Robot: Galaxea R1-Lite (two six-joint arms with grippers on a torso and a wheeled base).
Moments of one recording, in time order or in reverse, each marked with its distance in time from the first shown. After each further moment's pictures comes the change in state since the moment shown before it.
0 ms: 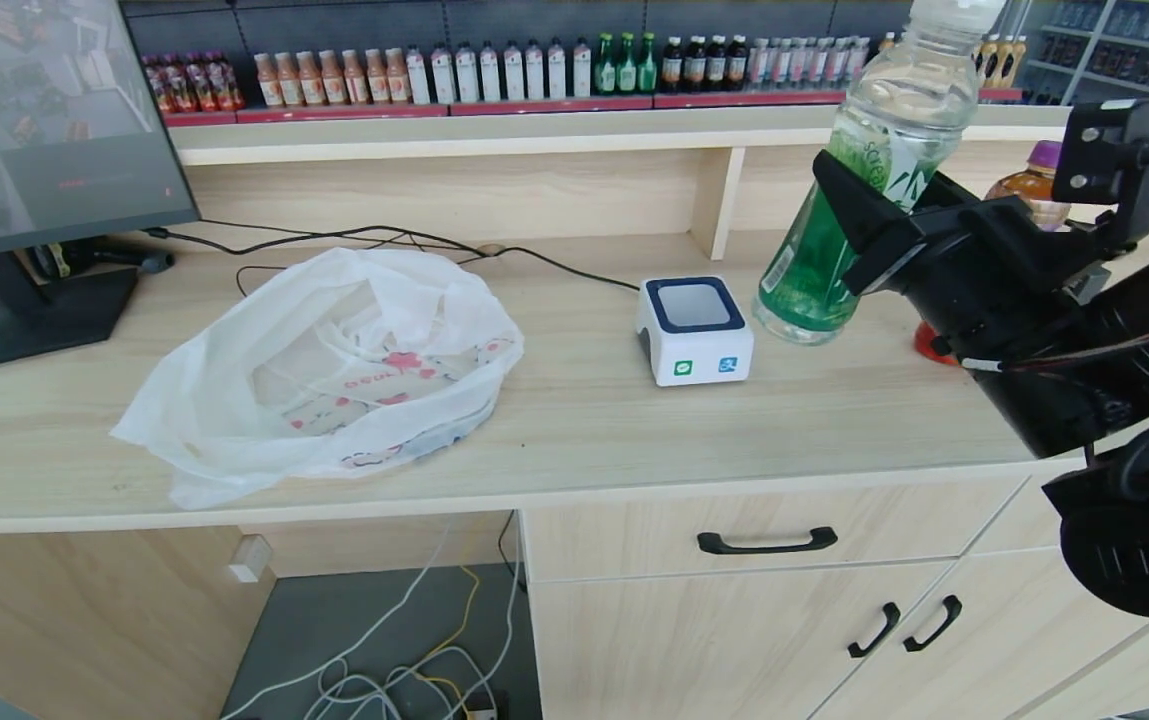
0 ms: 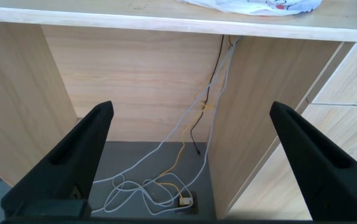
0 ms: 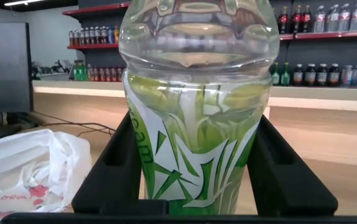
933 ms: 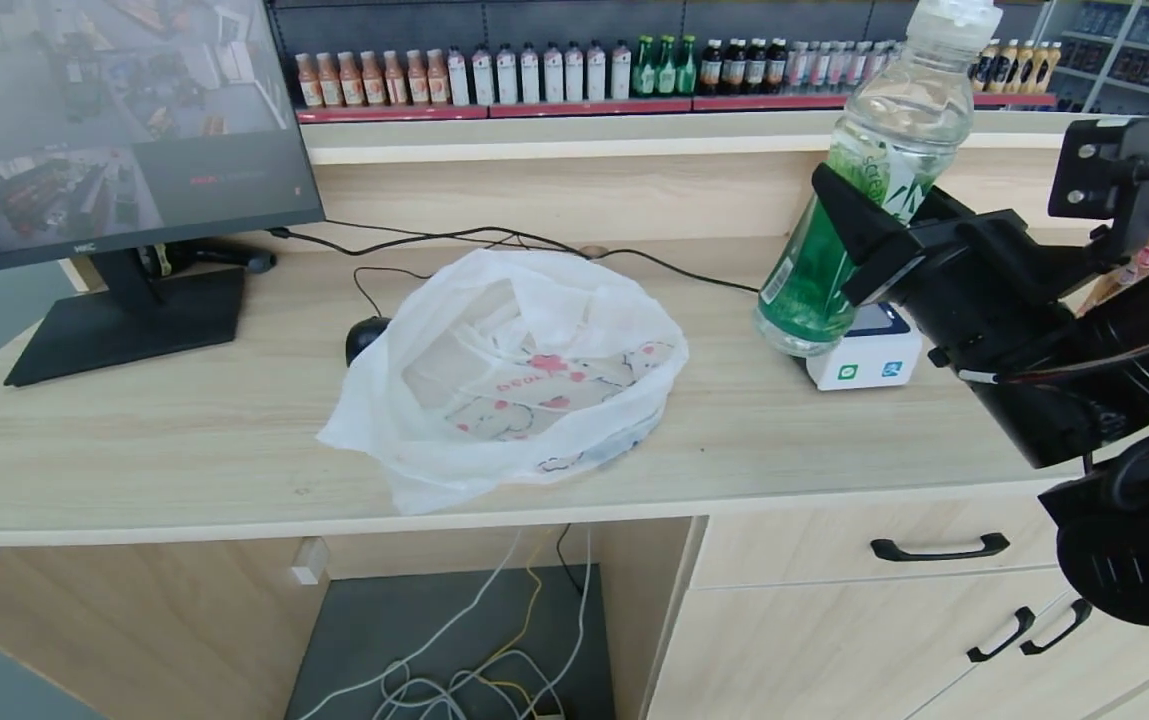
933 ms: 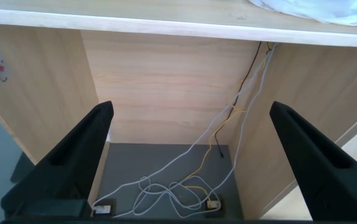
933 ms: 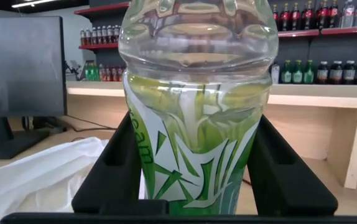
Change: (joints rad) left arm 0.000 0.000 0.000 0.000 0.000 -0.003; right arm -0.011 0.008 0.029 -0.025 0.002 0.024
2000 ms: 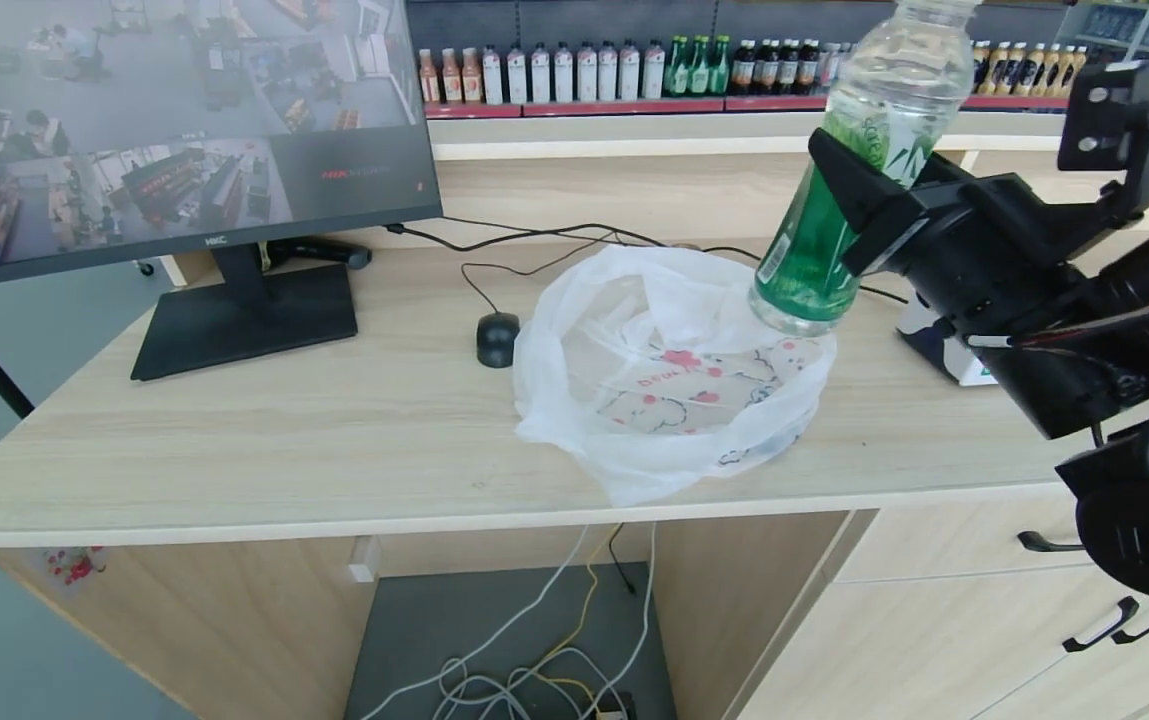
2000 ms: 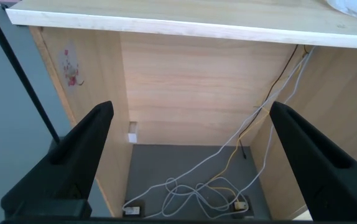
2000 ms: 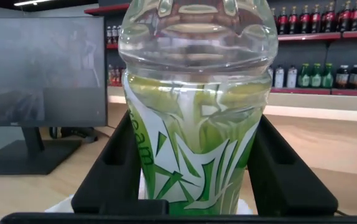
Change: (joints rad) left arm 0.001 0.000 0.000 -0.001 0.000 0.000; right arm 0.021 -0.032 -0.095 0.150 -0.004 -0.009
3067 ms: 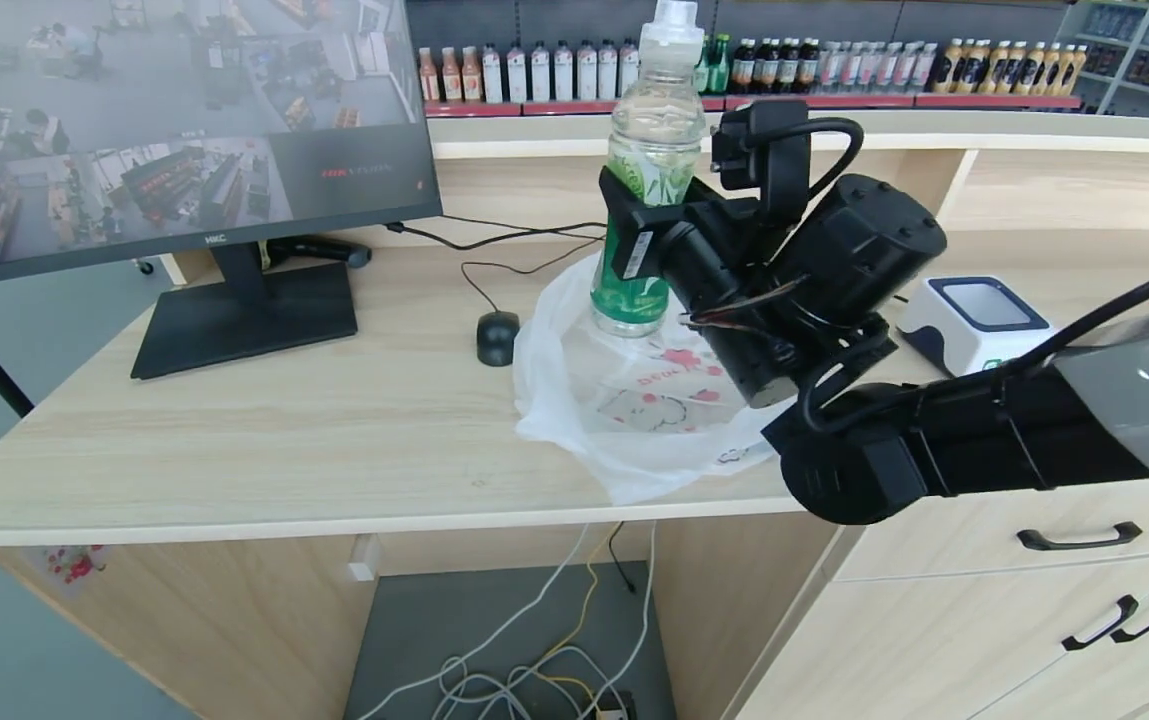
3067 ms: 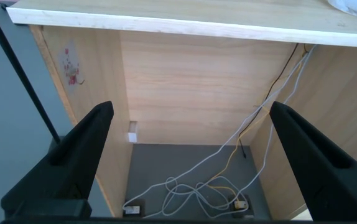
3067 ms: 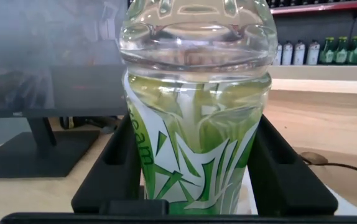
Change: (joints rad) left arm 0.000 0.000 0.000 0.000 0.000 0.002; right arm 0.236 0.371 -0.507 0.181 -0.236 -0.092
